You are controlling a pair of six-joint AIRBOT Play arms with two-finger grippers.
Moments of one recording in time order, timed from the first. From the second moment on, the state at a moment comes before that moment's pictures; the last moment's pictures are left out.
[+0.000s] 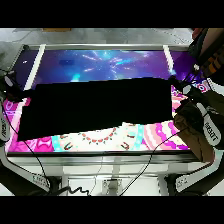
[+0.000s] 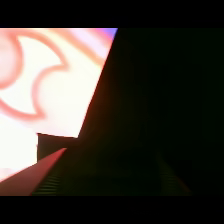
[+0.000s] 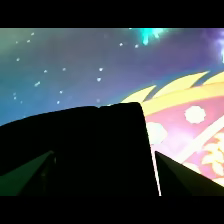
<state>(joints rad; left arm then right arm) 0.38 -1.83 1.73 1.62 -1.05 -1.50 -0.21 -1.73 1.36 -1.31 0.25 1.58</state>
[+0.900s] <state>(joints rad) 0.63 -1.21 1.18 1.57 -1.05 -1.42 -0.40 -0.81 0.72 -1.23 0.89 1.58</state>
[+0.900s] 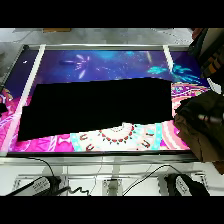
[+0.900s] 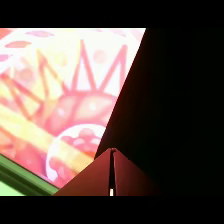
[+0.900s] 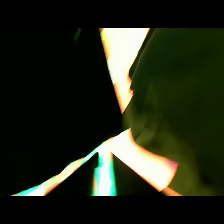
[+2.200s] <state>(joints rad) 0.88 -1.14 0.92 1.20 -1.23 -1.47 -0.27 -1.29 0.55 -0.43 0.31 1.38</state>
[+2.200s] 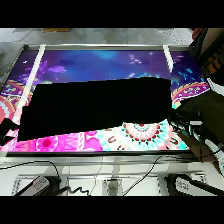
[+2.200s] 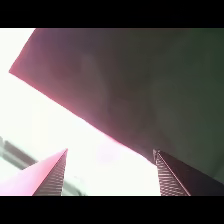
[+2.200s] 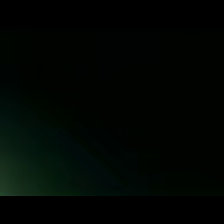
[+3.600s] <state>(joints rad) 0.81 -1.23 0.68 0.97 -0.61 -1.32 -0.27 -1.05 0.61 -0.74 0.45 1.38</state>
